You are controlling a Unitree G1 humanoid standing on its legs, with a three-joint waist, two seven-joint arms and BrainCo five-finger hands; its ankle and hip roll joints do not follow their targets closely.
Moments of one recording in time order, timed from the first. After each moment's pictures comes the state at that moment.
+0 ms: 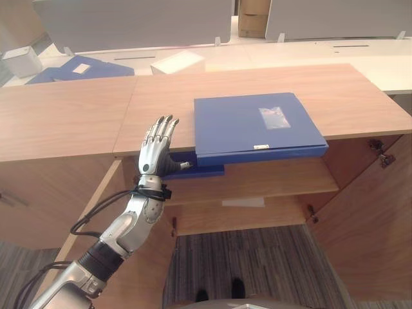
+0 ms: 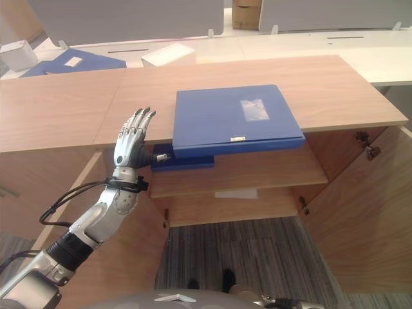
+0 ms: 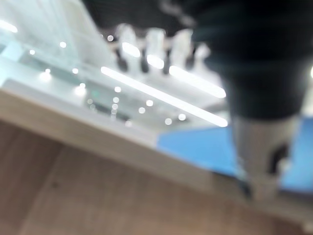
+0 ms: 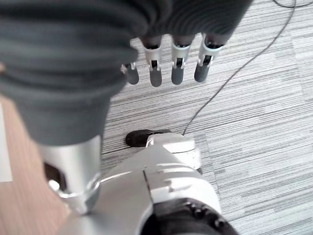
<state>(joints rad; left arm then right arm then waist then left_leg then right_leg) -0.29 0.55 -0.51 -0.05 0.56 0.19 0.37 -0.02 -0.25 0.30 1.26 0.48 0.30 0.27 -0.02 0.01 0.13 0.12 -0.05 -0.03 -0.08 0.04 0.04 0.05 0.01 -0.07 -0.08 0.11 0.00</state>
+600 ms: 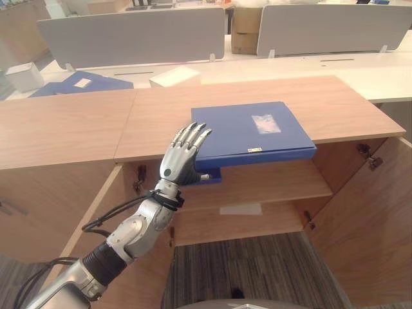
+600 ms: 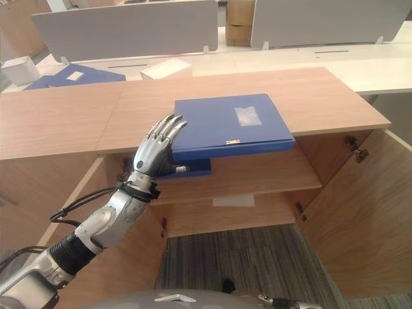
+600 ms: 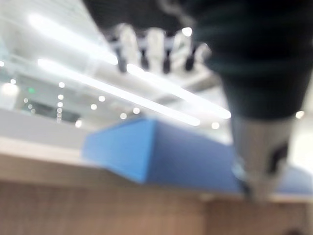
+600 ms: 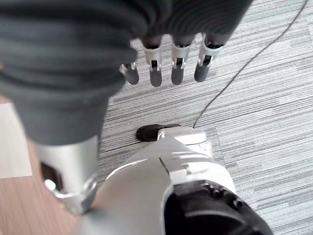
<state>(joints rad) -0.31 0.57 -0.66 -0.14 0.68 0.15 0.29 -0.02 -0.24 0.30 1.27 0.48 0.30 0.27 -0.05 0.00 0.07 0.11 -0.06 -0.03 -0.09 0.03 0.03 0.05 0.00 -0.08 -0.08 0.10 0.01</state>
